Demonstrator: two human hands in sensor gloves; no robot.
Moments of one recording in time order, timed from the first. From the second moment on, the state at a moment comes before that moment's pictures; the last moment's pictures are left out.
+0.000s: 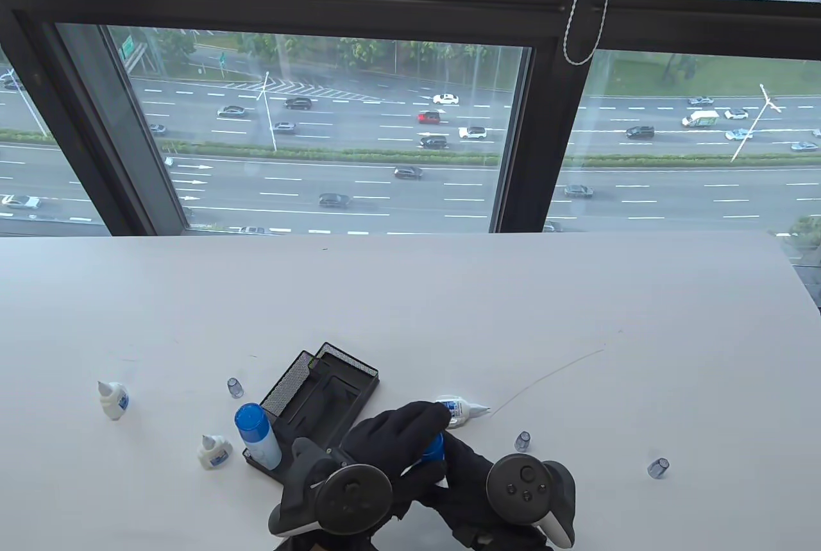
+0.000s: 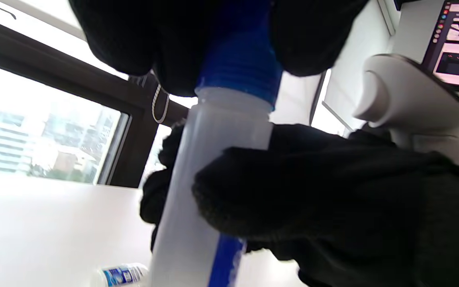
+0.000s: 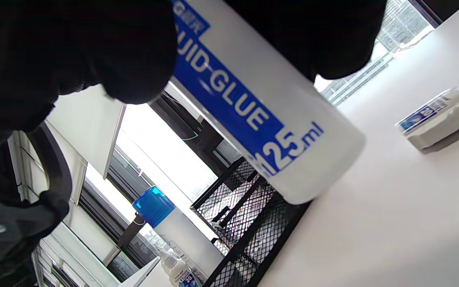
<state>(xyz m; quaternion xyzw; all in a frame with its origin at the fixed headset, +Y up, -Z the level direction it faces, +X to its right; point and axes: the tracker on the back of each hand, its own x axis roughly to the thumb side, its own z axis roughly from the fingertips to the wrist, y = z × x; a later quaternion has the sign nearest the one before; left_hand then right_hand) -0.085 -0.610 -0.227 0.06 -0.35 0.20 0.91 0.097 -0.696 -0.241 0.21 -0.01 0.89 0.41</state>
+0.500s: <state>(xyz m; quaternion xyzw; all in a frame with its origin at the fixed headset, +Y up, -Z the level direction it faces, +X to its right) -0.080 -0.612 -0.223 0.07 -0.36 0.16 0.92 0.096 -0.697 -0.240 0.21 -0.02 0.89 0.40</state>
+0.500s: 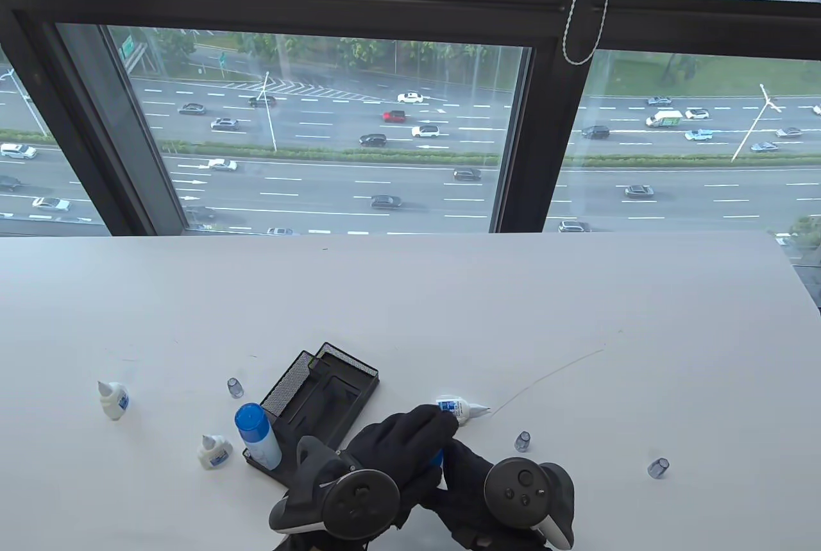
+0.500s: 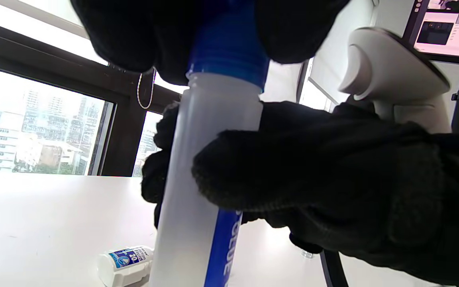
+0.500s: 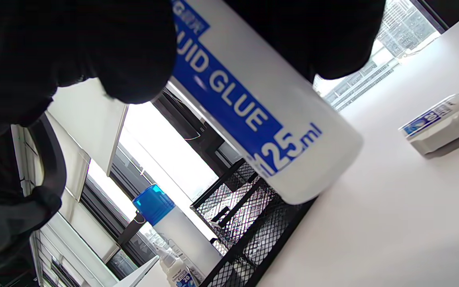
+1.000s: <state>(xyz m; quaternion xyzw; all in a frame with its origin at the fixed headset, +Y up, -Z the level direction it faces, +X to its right) -0.072 -0.616 -0.215 0.14 -0.31 0.10 0.94 0.096 -0.696 -0.240 0.22 -0.02 0.89 0.40</state>
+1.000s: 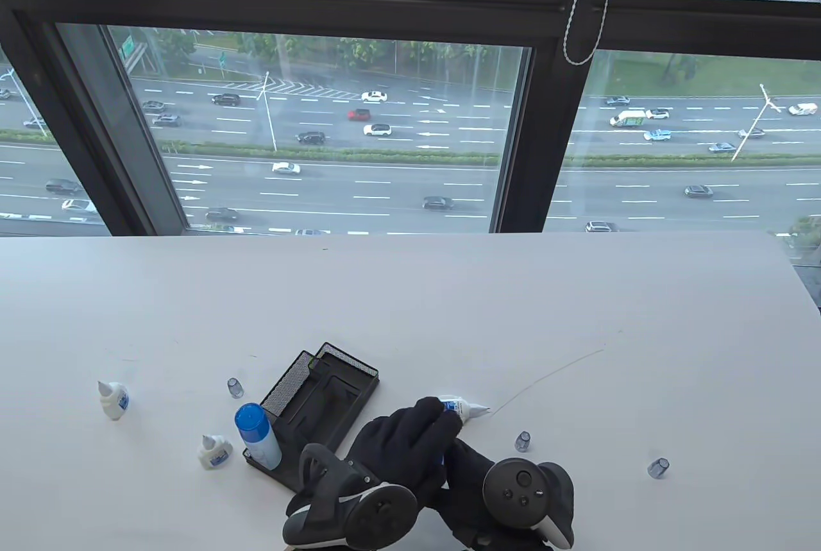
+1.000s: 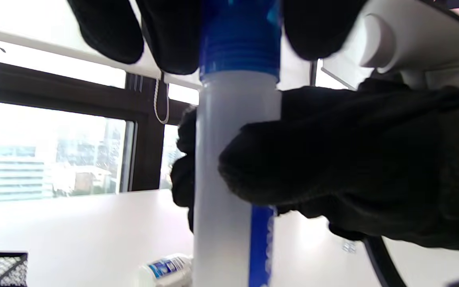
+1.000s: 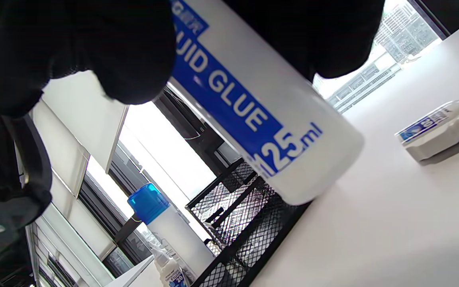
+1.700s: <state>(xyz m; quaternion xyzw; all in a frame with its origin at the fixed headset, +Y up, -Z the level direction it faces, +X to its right) -0.076 -0.610 -0.215 0.14 -0.31 0.09 0.94 0.093 -0.694 -0.238 0.23 -0.02 0.88 0.41</state>
